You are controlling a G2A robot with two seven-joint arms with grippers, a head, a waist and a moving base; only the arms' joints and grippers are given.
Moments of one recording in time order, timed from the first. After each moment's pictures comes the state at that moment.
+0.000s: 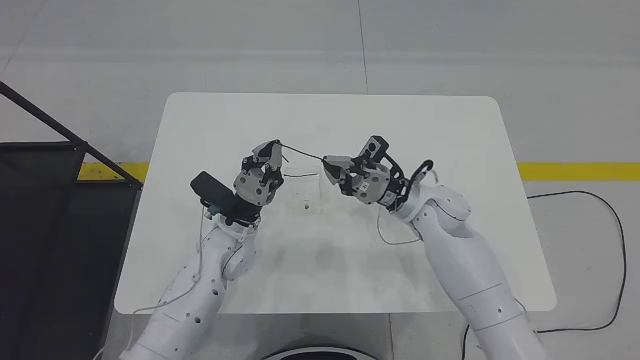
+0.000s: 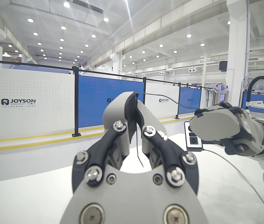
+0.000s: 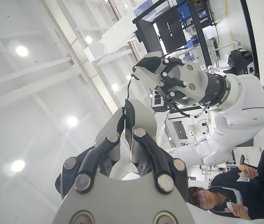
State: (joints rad) left arm 1.20 -1.29 -1.16 -1.38 1.30 -0.22 0.90; right arm -0.93 -1.33 1.11 -1.29 0.95 0.23 0.96
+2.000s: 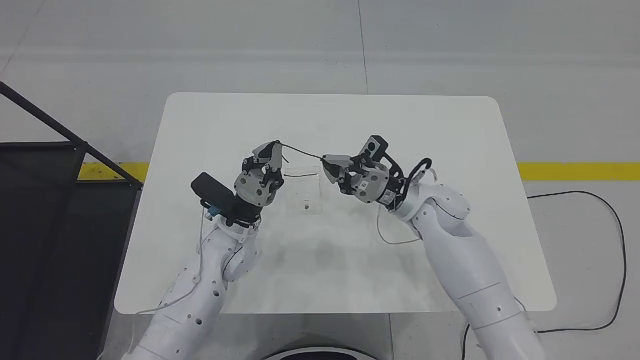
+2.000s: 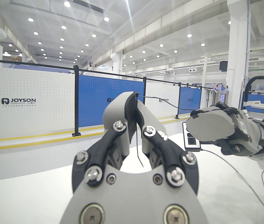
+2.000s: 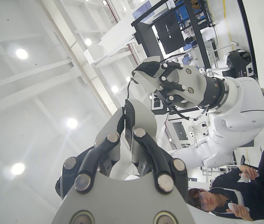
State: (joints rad) left arm 1.21 -1.31 -1.18 -1.39 1.32 -0.23 0.89; right arm -0.92 -1.34 1.10 -1.28 0.95 0.24 0.96
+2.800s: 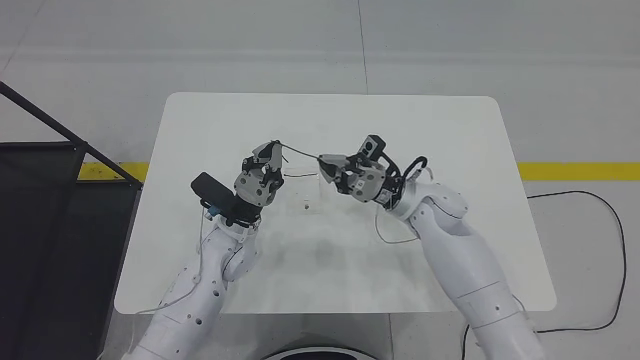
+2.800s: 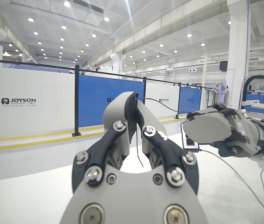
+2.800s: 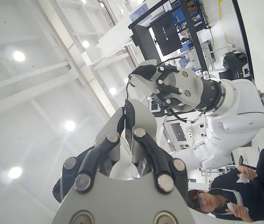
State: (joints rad) left arm 1.21 -1.31 -1.18 -1.39 1.32 -0.23 0.89; right arm -0.92 -1.34 1.09 -1.29 0.94 0.24 0.93
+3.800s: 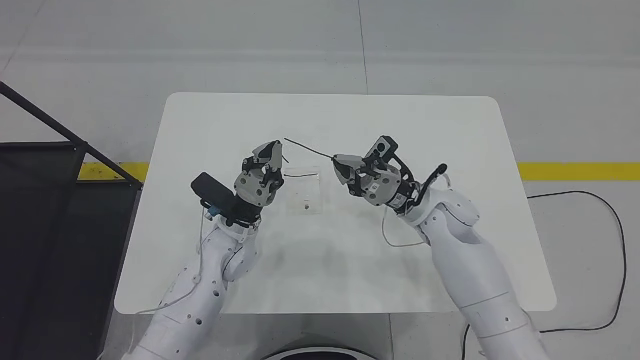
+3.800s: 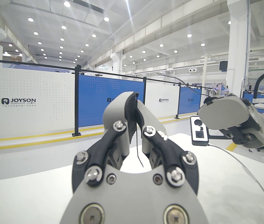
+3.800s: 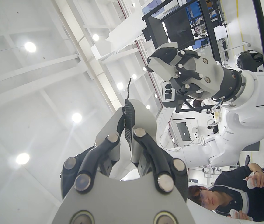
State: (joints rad) left arm 1.21 -1.31 -1.18 -1.39 1.32 -0.23 0.89; right arm -0.98 -1.32 1.16 -1.36 0.97 0.23 0.97
